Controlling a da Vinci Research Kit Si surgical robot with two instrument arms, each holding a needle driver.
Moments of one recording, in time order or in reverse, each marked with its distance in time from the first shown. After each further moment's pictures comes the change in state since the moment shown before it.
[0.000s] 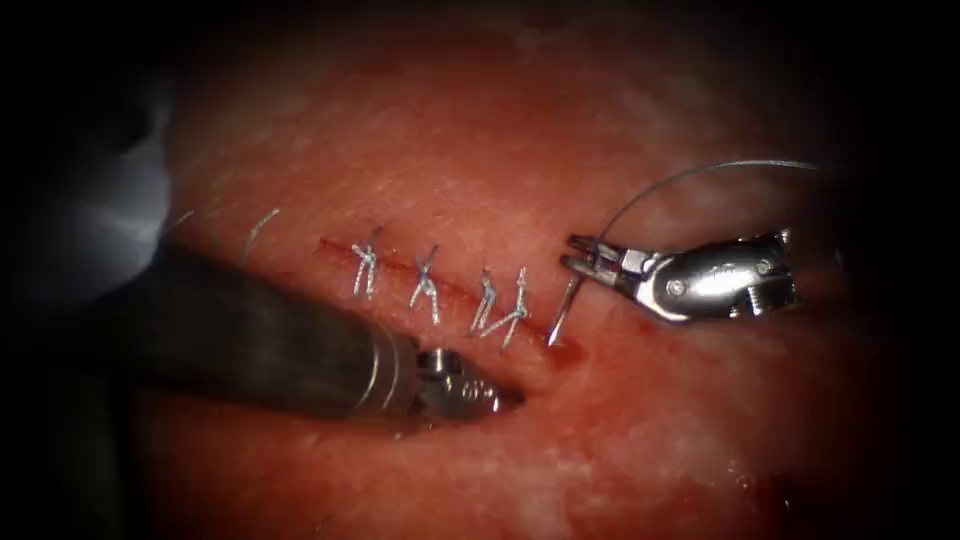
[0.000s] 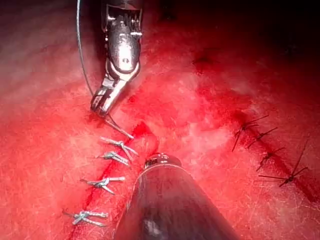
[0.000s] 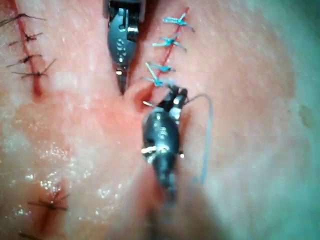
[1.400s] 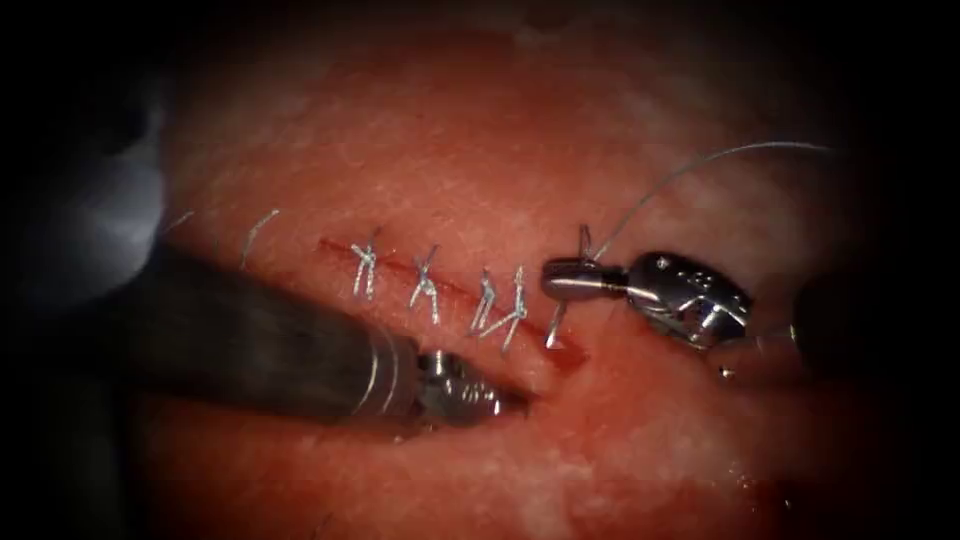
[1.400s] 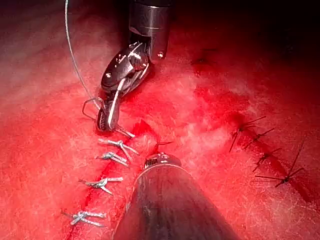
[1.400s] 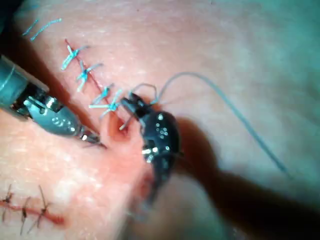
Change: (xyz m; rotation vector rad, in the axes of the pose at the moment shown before) right arm -0.004 -0.001 0.001 0.332 0.025 0.884; left arm 0.000 0.000 -0.001 -0.007 0.000 -0.004
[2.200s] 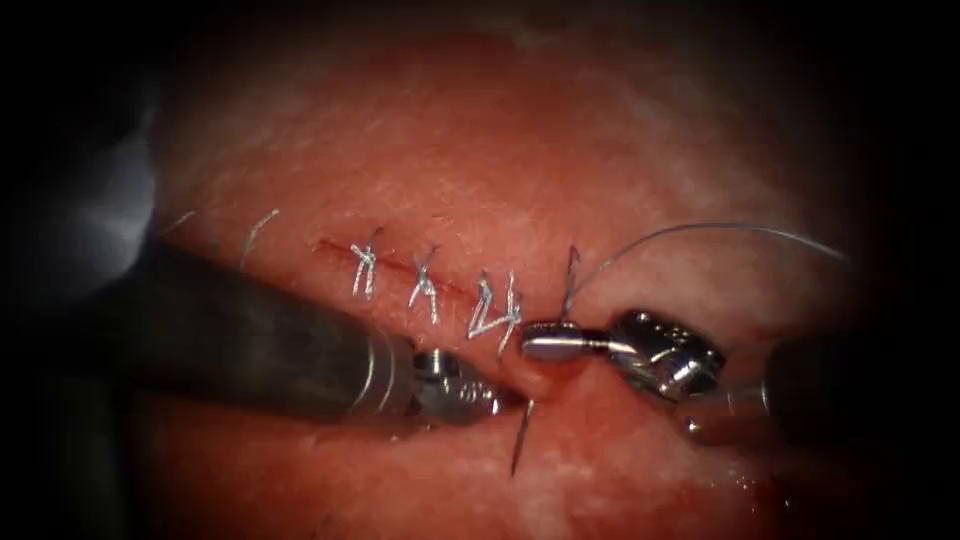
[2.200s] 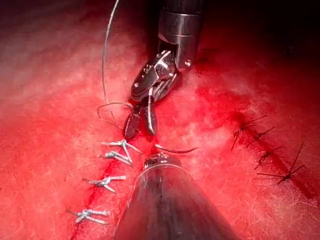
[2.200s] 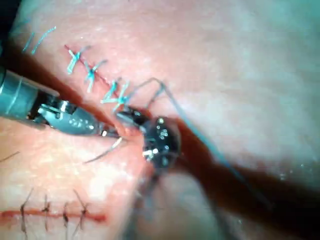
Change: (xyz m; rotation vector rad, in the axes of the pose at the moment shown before) right arm -0.002 -0.003 0.000 -0.025 0.086 0.120; left arm 0.001 0.000 -0.001 0.006 0.030 0.031
